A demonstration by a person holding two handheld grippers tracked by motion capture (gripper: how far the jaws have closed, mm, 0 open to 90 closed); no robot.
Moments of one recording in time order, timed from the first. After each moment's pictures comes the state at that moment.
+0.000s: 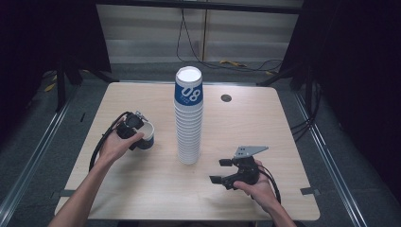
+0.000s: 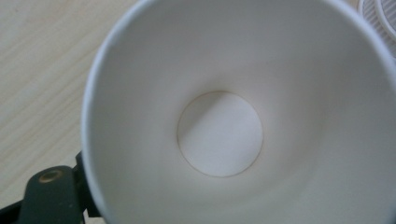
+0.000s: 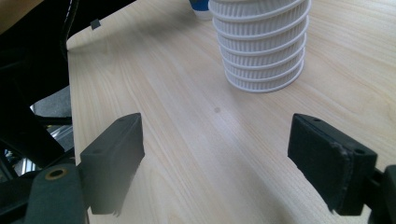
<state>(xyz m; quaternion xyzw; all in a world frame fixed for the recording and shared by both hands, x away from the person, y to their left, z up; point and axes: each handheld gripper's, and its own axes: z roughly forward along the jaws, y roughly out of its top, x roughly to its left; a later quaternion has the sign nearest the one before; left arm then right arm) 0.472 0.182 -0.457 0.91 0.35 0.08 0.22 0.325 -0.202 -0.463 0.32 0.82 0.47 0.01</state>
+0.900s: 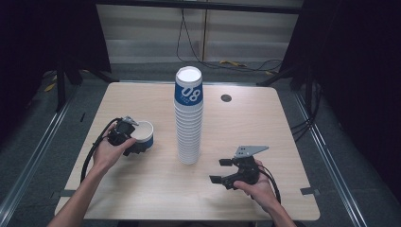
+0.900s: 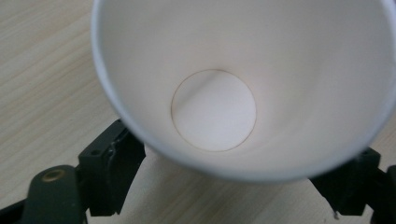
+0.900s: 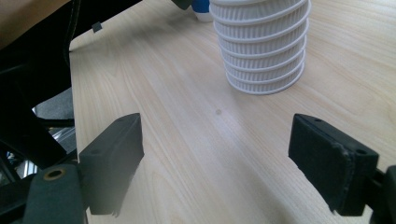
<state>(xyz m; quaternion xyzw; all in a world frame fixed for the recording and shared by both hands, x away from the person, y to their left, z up) 0.452 0.211 -0.469 0.88 0.36 0.08 0.28 0.325 -0.202 -0.461 0.32 0.82 0.48 0.01</state>
